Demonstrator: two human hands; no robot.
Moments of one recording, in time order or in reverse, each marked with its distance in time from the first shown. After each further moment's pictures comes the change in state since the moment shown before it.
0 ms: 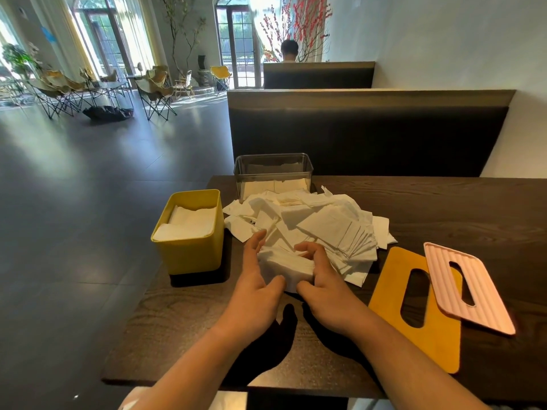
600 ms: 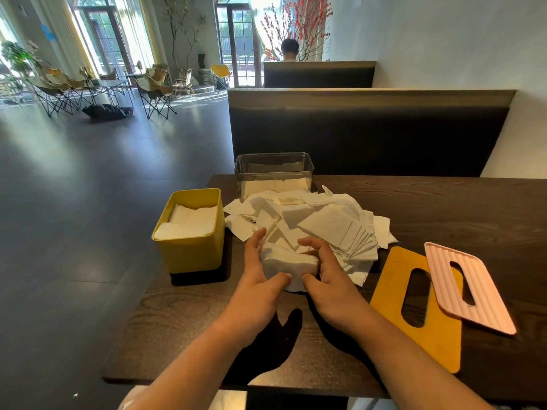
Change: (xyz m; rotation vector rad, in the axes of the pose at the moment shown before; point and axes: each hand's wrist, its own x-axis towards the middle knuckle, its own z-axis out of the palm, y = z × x) left_hand 0.002 0.002 0.000 -0.122 -0.013 -0.037; right_hand -0.001 0.001 0.000 0.111 0.087 -0.034
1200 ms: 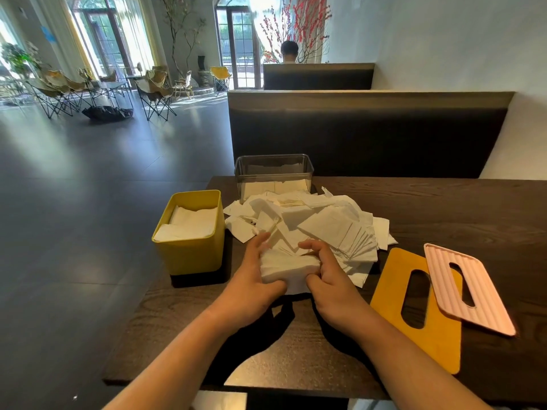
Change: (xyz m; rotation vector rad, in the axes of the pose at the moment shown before) left_hand 0.012 0.002 -0.022 0.279 -0.154 -0.056; right_hand 0.001 0.003 0.002 0.032 0.027 0.021
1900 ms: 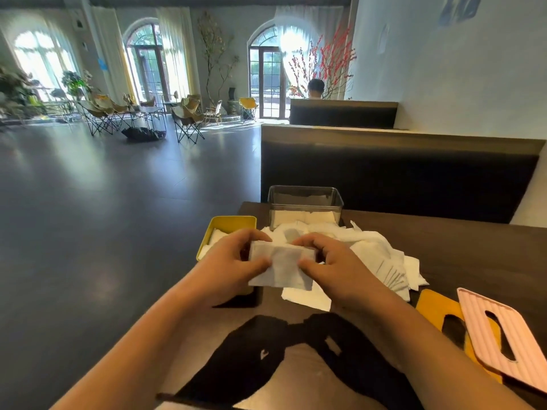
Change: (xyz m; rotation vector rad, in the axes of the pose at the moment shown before) left_hand -0.025 0.072 -0.102 0.267 0.144 0.083; right_hand 0.043 -0.098 0.015 -0.255 -0.138 -0.163
